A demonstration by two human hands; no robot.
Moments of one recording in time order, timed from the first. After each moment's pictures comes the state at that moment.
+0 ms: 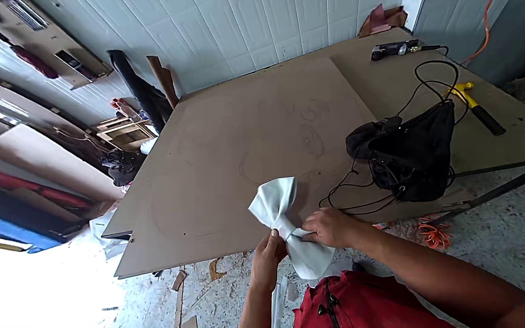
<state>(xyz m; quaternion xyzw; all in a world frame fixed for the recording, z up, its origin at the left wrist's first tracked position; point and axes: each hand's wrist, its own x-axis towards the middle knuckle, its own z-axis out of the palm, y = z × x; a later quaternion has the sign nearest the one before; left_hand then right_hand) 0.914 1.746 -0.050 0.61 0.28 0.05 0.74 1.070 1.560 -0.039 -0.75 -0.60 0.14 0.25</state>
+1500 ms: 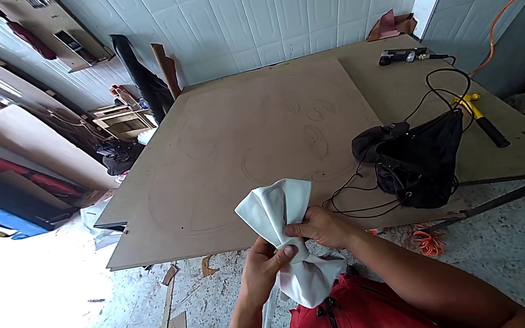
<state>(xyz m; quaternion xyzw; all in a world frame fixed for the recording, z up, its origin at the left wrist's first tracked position) 0.894 1.744 -0.002 0.64 0.08 0.14 0.75 1.042 1.591 0.027 -0.60 -0.24 0.46 0.61</state>
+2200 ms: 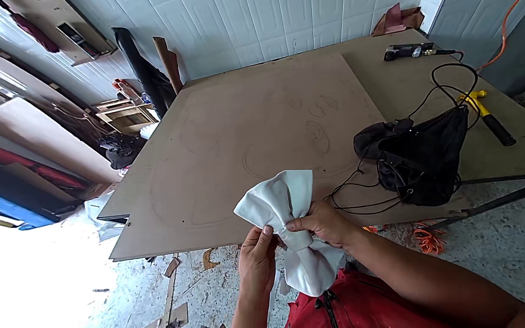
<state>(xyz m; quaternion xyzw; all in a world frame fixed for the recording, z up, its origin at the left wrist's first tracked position) 0.902 1.736 -0.009 0.47 0.16 0.25 0.83 1.032 1.590 0.021 -0.54 -0.17 0.43 0.70</state>
